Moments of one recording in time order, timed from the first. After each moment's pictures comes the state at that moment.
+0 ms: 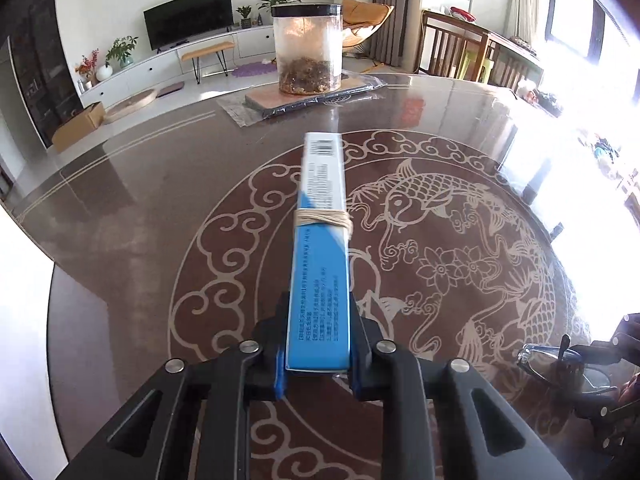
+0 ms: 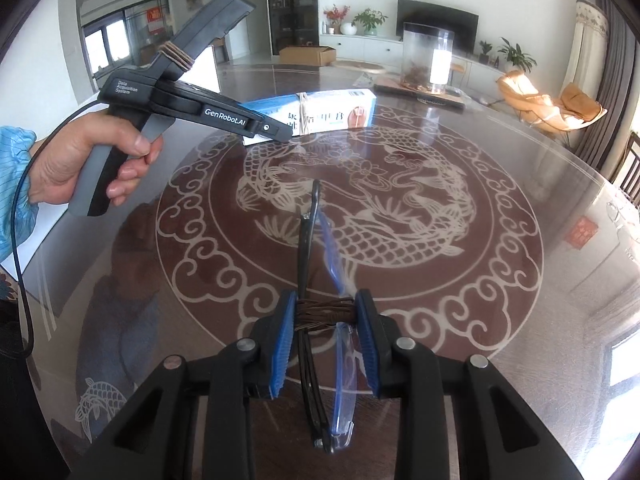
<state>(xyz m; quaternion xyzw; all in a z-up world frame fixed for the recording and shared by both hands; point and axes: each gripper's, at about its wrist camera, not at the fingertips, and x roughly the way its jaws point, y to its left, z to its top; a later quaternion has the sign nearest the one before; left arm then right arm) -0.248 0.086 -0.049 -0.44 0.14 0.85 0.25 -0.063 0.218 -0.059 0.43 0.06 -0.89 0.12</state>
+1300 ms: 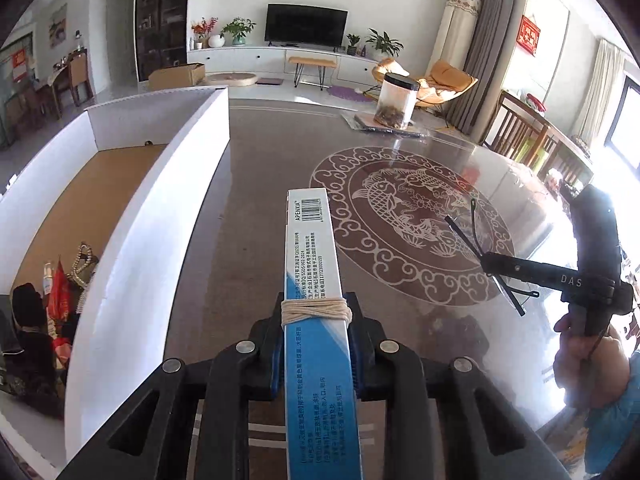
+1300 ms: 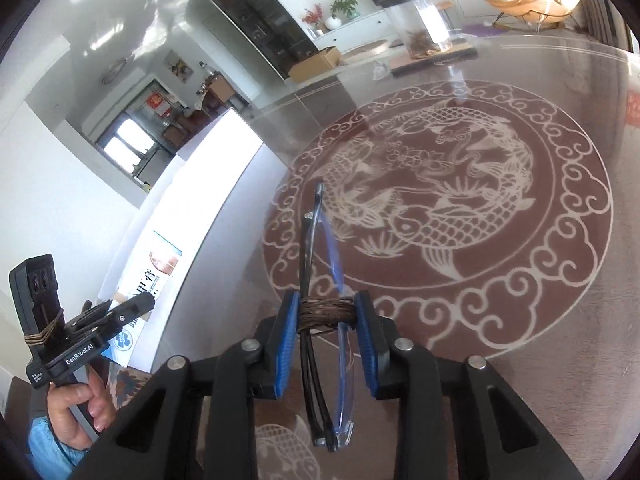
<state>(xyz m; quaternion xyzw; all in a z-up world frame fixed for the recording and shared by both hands) -0.033 -0.080 0.043 -0.42 -0.03 0.90 0.13 -0.070 0.219 -0.027 0.44 -0.20 -0.85 0.21</state>
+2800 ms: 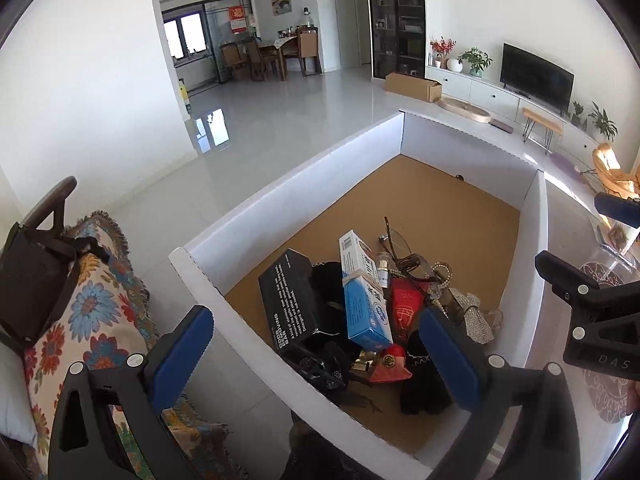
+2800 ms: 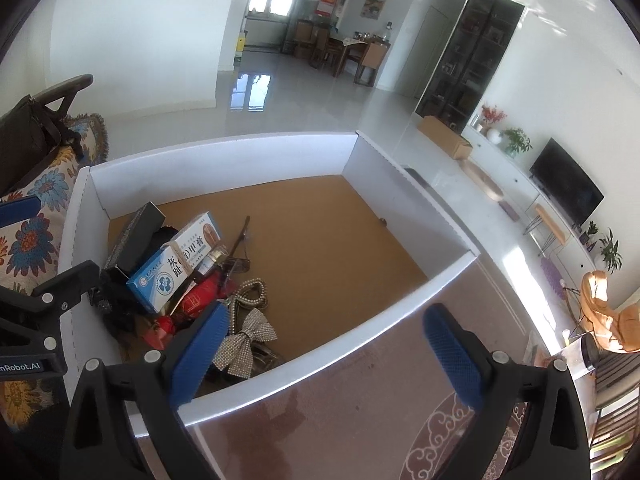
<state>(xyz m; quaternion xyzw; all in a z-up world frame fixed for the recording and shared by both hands) 0.001 -0.277 0.081 -0.40 -0.07 0.87 -0.28 -0.118 -0.164 0.093 0.31 0.29 -0.85 0.31</state>
